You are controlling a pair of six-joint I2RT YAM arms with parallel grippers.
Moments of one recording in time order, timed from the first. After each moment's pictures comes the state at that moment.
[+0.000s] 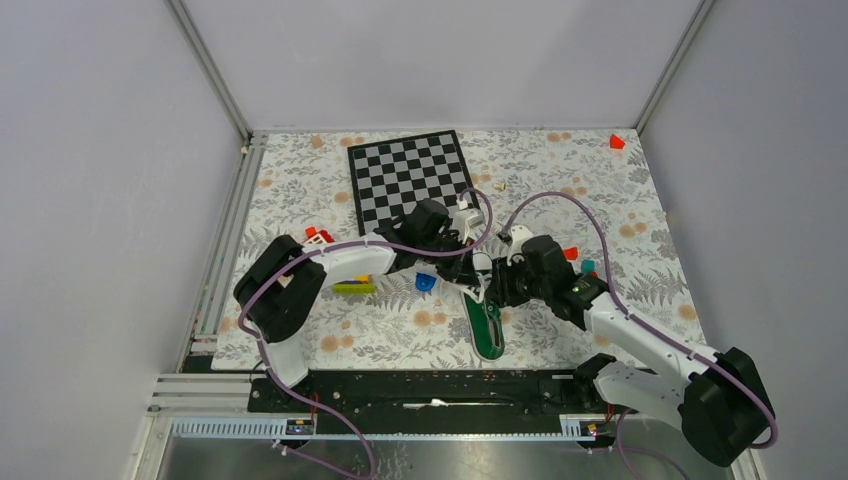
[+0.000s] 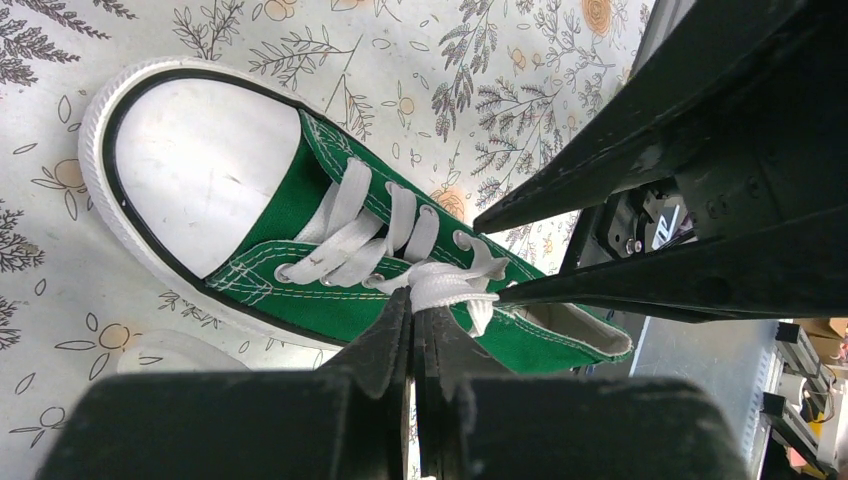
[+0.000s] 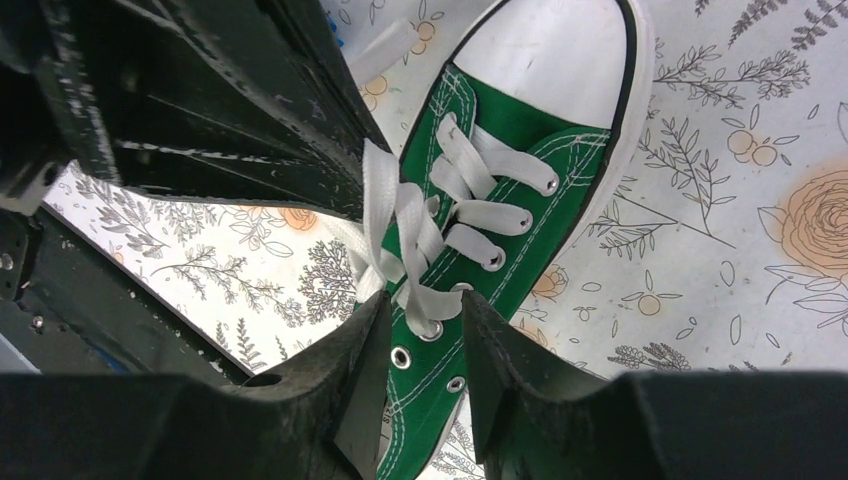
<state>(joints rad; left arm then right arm) -0.79 1.79 1.09 -0.01 0.64 -0.32 0.60 1.02 0.55 -0.28 -0.19 0.31</state>
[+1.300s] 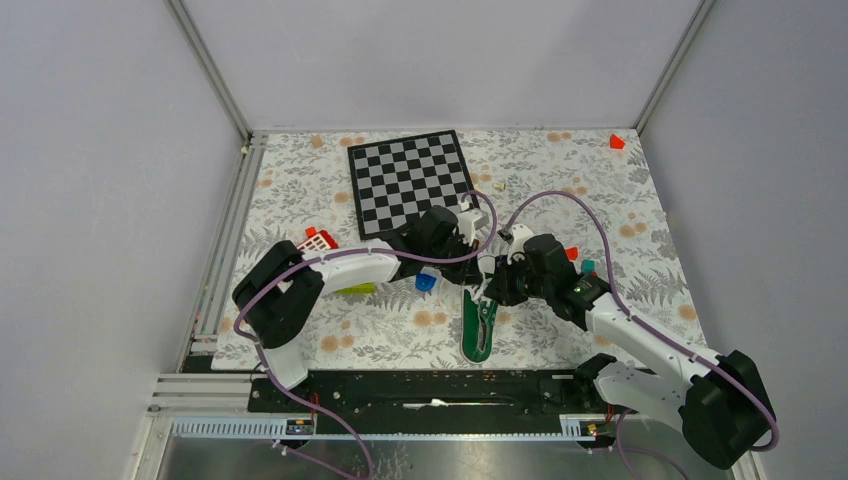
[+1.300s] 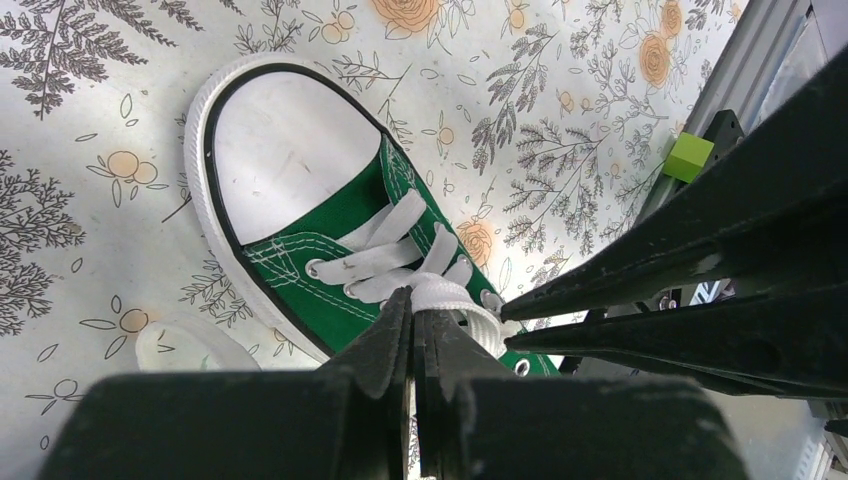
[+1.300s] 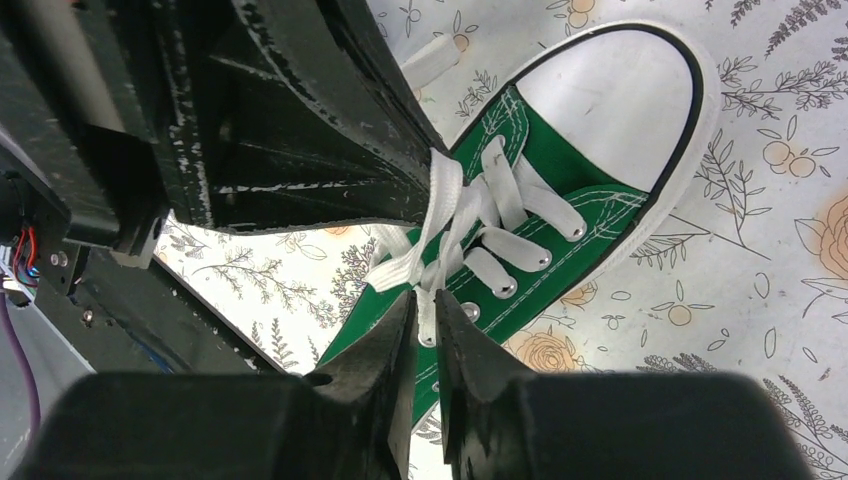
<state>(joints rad) -0.86 1.76 1.09 -0.01 0.42 -0.39 0.59 1.01 0.55 -0.27 -0.25 0.34</state>
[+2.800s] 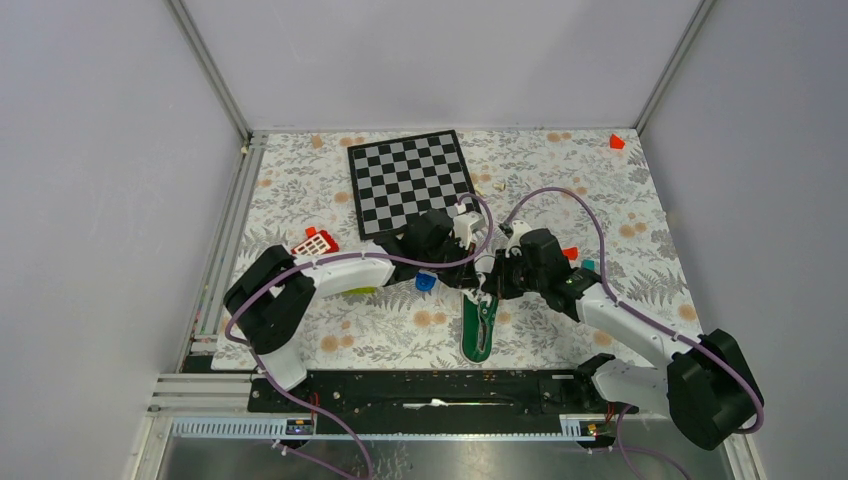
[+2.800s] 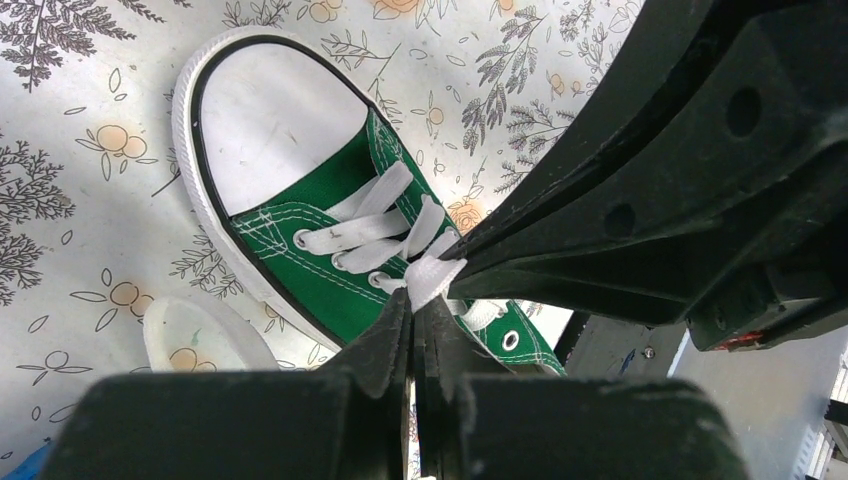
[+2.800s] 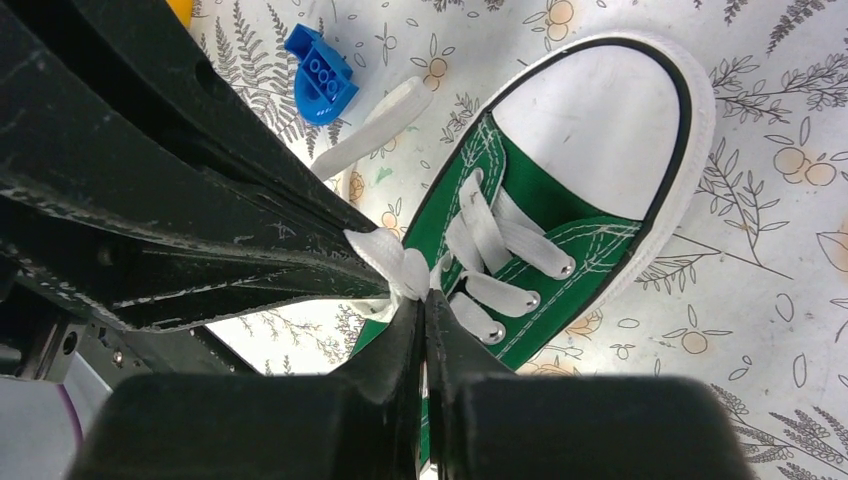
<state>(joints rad) -0.87 1.71 1.04 -0.01 0.42 -0.39 0.55 1.13 0.56 -0.17 -0.26 0.43</state>
